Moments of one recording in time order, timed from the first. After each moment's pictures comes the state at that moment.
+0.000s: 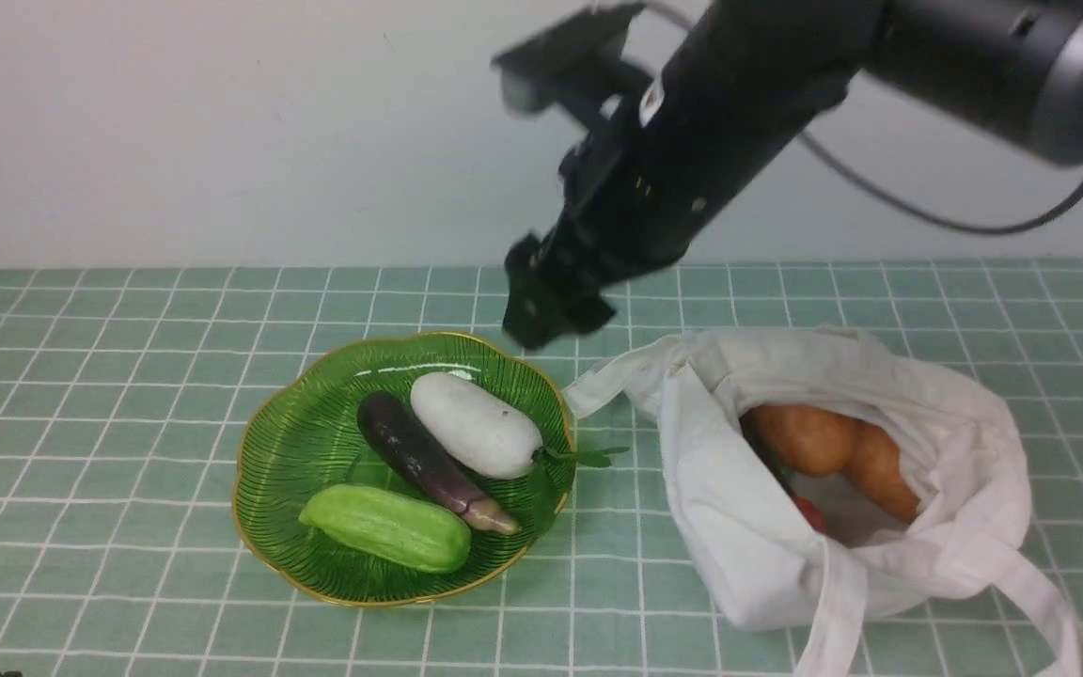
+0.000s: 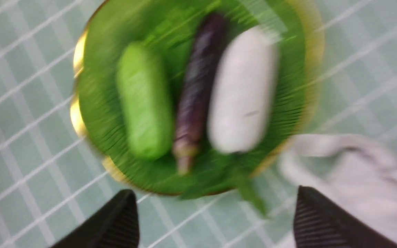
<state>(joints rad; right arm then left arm) 0.61 1.84 -1.89 0.18 1.23 -0.29 -0.05 -0.01 0.03 -0.02 0.38 -0.01</state>
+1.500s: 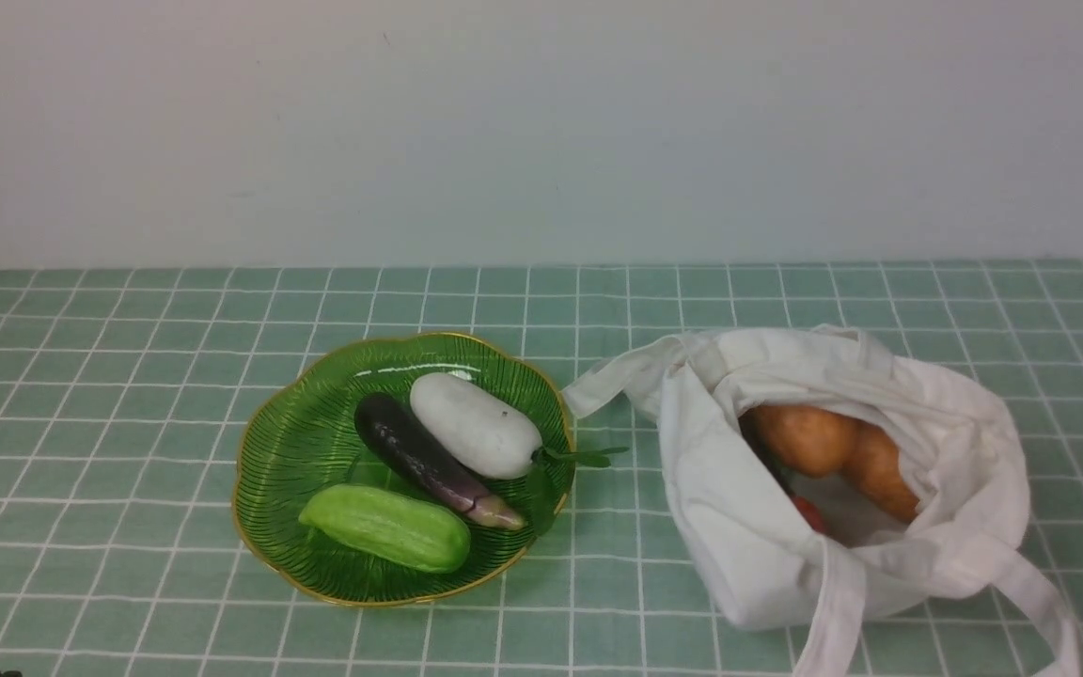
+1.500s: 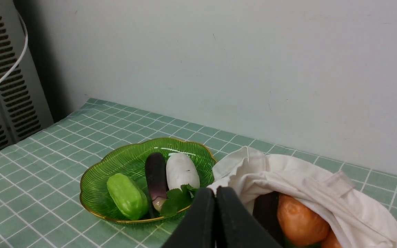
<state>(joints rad) 0.61 0.16 -0.37 -0.08 0.46 0.13 -0.05 -0.01 0.03 -0.02 0.38 -0.01</state>
